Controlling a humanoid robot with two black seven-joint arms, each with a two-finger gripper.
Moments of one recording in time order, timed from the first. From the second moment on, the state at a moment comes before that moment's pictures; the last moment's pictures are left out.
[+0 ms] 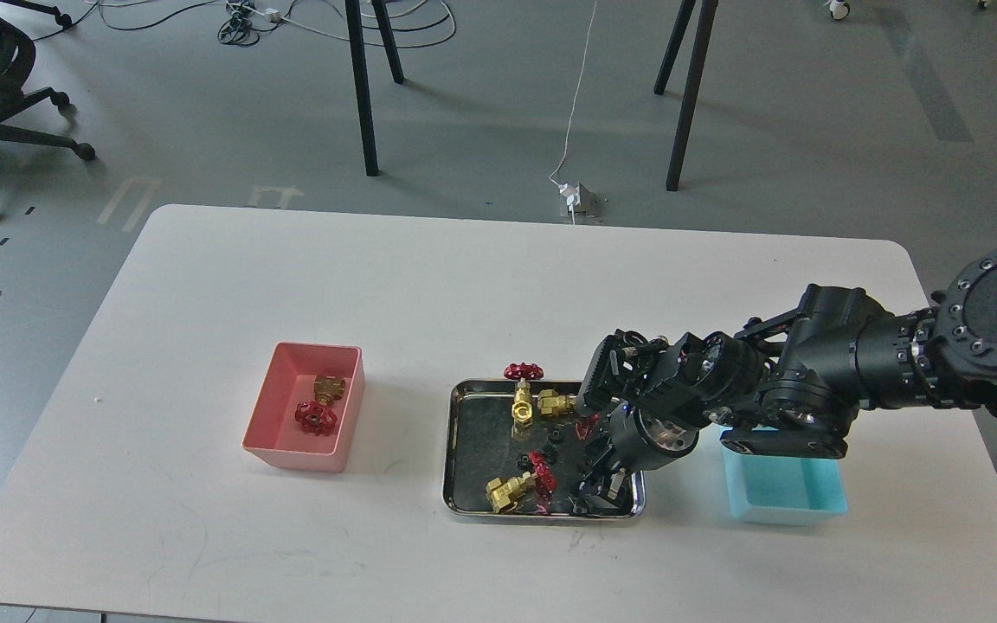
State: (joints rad) left arm -1.12 0.75 -0.80 -1.02 0.82 0.07 -0.18; right arm 1.35 -0.05 -0.82 1.03 -1.40 0.15 0.30
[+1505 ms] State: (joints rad) left arm -1.11 0.78 -0.81 -1.02 0.82 0.07 -0.18; right arm 1.55 -0.78 -0.82 1.51 -1.33 0.18 0.31
